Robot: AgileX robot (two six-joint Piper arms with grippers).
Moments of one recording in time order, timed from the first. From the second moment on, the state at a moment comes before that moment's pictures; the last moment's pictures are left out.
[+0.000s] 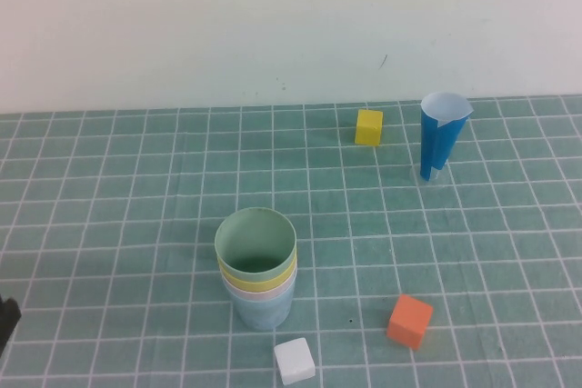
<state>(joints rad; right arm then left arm) 0.69 1.20 -1.52 -0.33 1.20 -0.39 -0.44 0.15 -0.26 0.19 0.20 -0.10</state>
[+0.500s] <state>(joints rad) 0.69 0.62 -0.62 -0.18 0.70 -0.29 -0.44 0.09 -0.26 0.18 0.41 -0.21</state>
